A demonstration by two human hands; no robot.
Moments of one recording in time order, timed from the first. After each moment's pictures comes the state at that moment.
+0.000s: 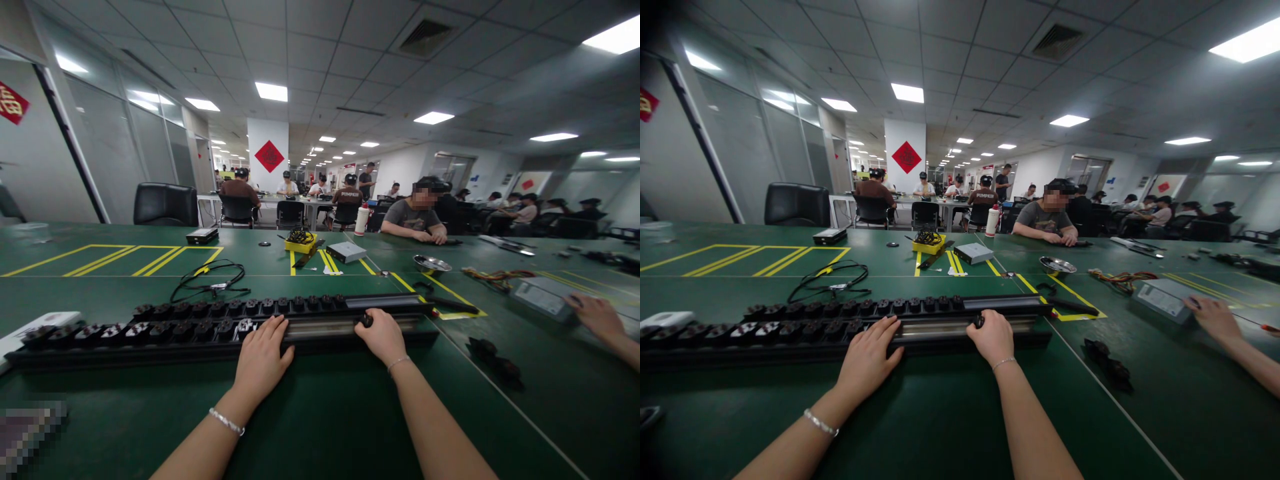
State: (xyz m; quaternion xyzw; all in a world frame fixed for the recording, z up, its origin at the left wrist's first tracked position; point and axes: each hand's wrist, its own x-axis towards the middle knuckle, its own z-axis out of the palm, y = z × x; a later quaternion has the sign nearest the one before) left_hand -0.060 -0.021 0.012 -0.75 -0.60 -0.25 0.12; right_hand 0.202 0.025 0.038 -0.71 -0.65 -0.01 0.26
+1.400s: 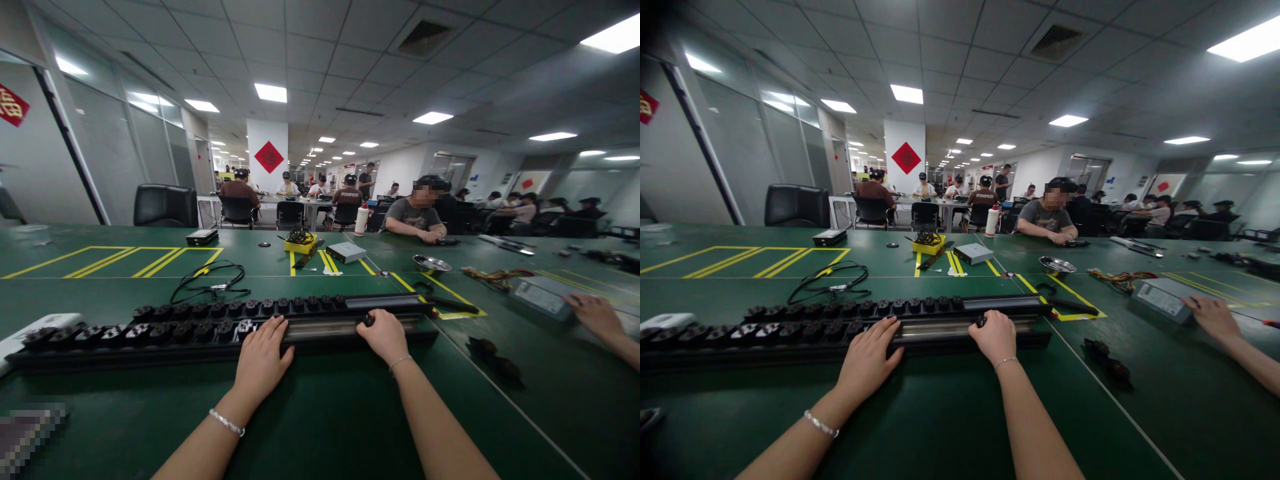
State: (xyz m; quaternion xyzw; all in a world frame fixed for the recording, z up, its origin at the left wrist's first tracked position) left_hand -0.059 -0.022 0.012 -0.75 -0.60 -0.25 0.13; right_hand 0.204 0.024 0.041 -0.73 -0.64 -0.02 0.23
